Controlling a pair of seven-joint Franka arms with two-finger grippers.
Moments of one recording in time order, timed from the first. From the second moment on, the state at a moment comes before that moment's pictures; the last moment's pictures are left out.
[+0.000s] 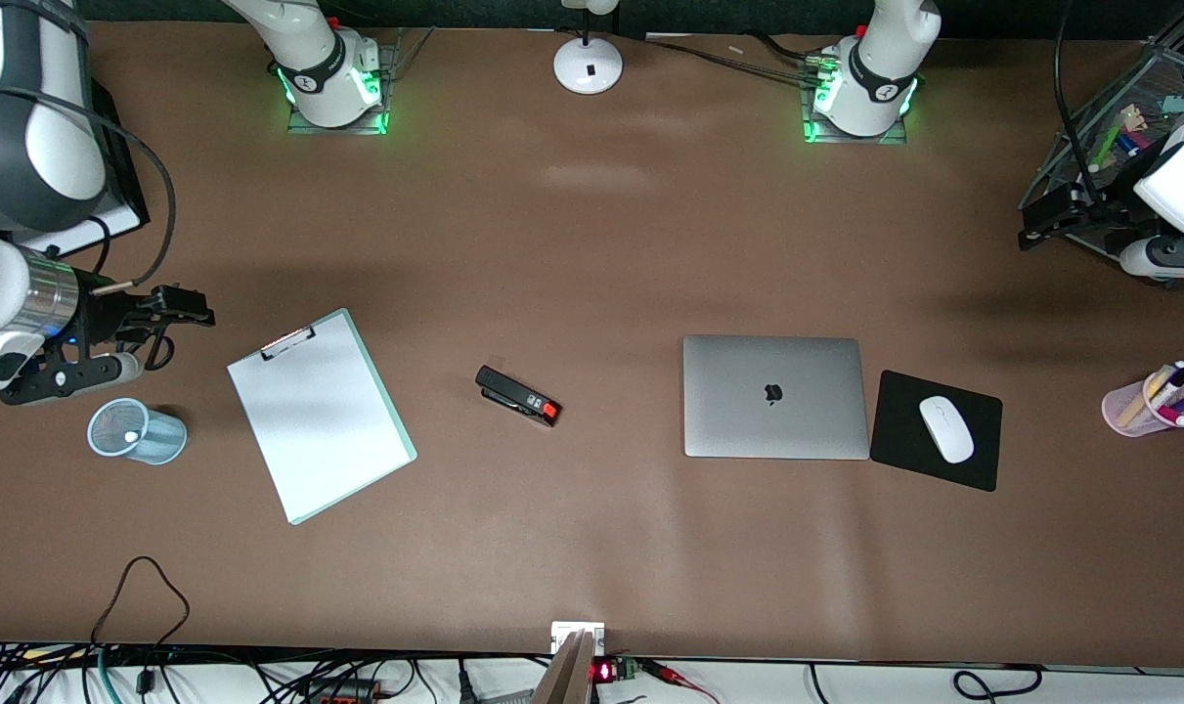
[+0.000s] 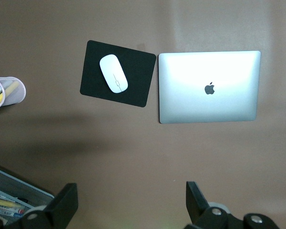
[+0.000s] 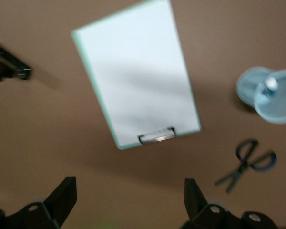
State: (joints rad) left arm -0.02 0.02 0.01 -1.58 -0.01 1.53 0.02; right arm 0.05 0.33 -0.06 -1.48 0.05 1.60 -0.18
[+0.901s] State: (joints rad) left arm -0.02 0.02 0.01 -1.58 -0.01 1.53 0.02; right arm -0.02 0.14 -0.06 -1.46 -0.04 1.50 -0.12
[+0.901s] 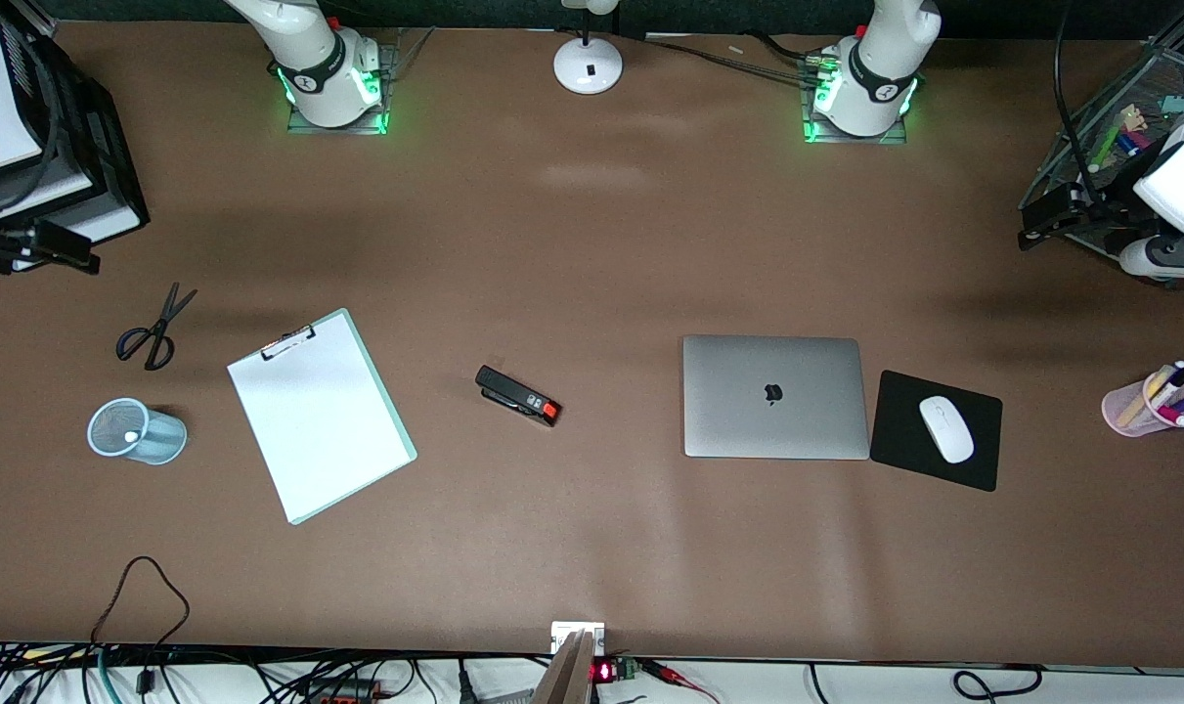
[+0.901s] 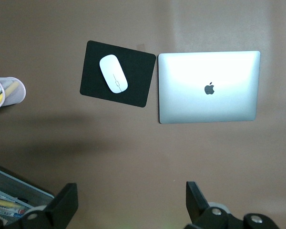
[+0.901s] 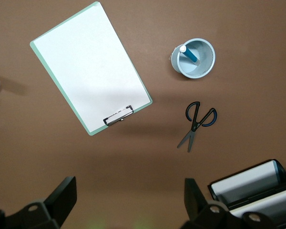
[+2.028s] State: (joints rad) left arm -0.02 0.02 0.01 -1.58 -0.01 1.53 0.02; right arm -0.04 -0.05 -0.07 -1.69 -0.02 1.59 -0.06
